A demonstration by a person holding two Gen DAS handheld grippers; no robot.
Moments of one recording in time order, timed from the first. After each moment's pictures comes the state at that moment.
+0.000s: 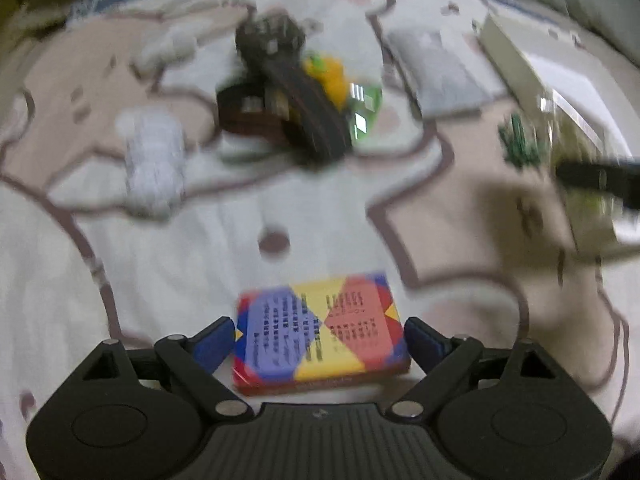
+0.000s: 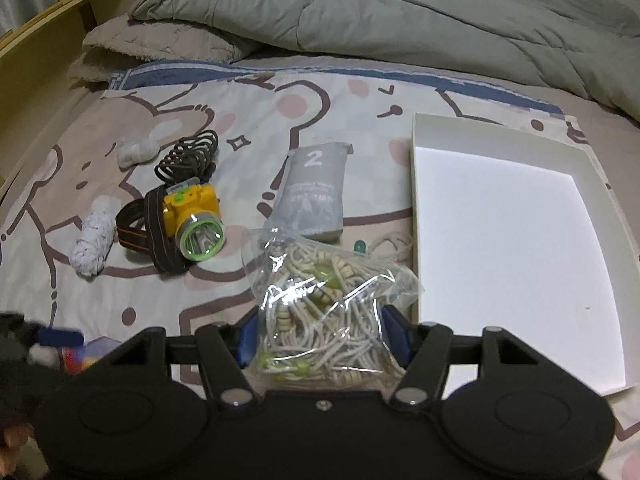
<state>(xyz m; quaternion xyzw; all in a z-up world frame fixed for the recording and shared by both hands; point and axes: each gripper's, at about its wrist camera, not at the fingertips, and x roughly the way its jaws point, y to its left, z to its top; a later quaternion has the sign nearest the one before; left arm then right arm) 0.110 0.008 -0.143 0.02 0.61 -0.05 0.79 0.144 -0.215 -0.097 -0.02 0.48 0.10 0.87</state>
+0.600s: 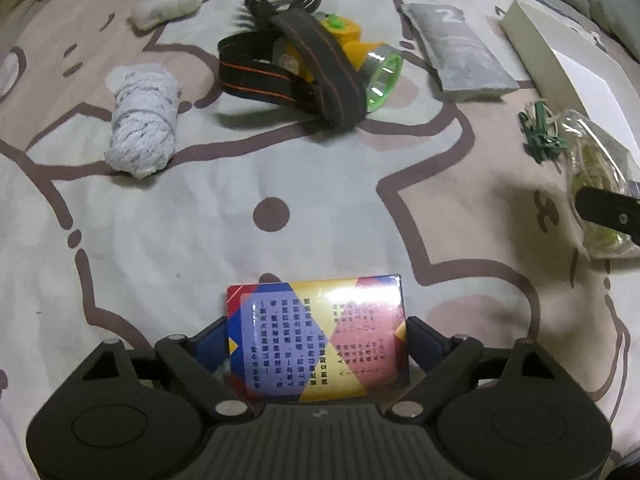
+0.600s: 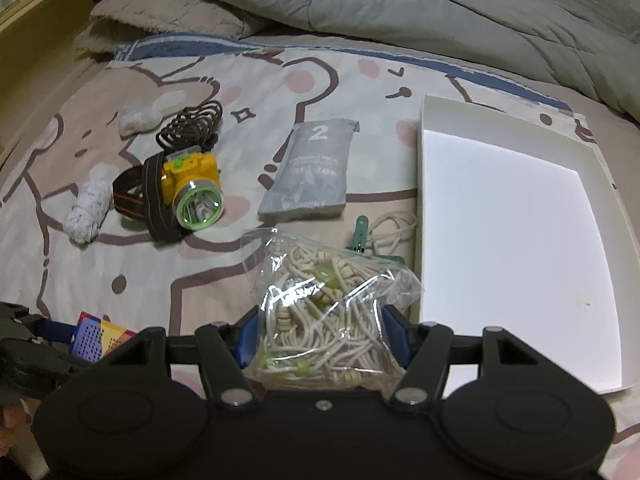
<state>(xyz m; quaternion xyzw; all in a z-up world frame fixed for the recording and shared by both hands) 0.120 0.012 -0.158 0.00 0.63 -0.04 0.77 0.139 -0.210 -0.109 -0.05 0.50 0.11 0.86</state>
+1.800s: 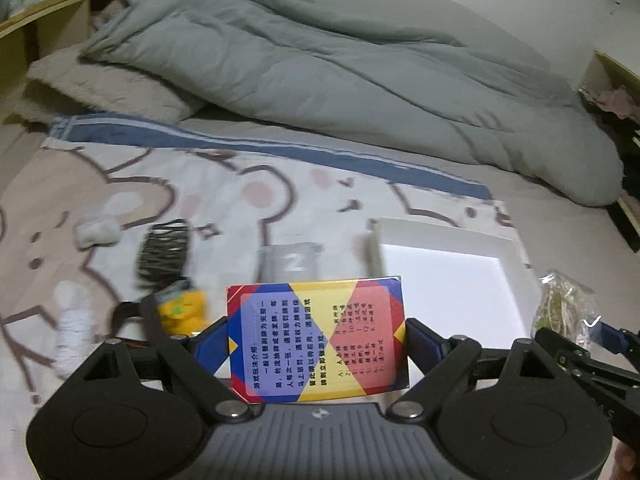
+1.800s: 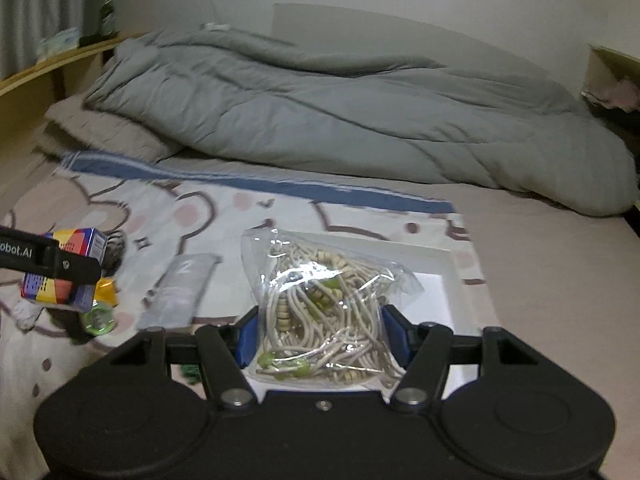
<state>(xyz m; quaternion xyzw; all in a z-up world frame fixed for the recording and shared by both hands) 0.171 -0.112 -0.019 -0.07 0.44 -0.07 0.89 0.146 -0.345 -0.020 -0.06 0.35 0.03 0.94</state>
